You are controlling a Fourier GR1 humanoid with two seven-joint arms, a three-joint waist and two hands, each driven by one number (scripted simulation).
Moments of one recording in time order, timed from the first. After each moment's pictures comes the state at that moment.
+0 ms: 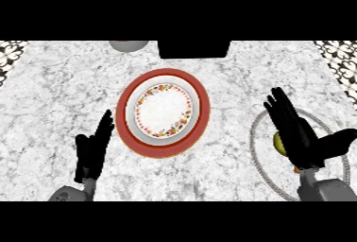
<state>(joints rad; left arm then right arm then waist) -0.09 0.27 -0.34 -1.32 0.26 0.38 0.03 -0.11 -0.34 0.21 -1.53 -0.45 -0.13 -0.01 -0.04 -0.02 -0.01</state>
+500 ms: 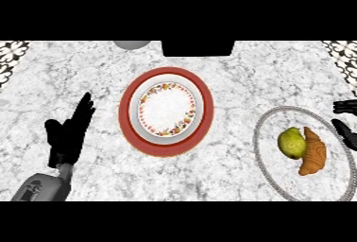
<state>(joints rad) -0.15 0.39 -0.25 -1.37 0.27 0.32 0.05 -0.07 -0.68 -0.06 -1.38 -0.39 0.10 -0.25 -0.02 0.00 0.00</state>
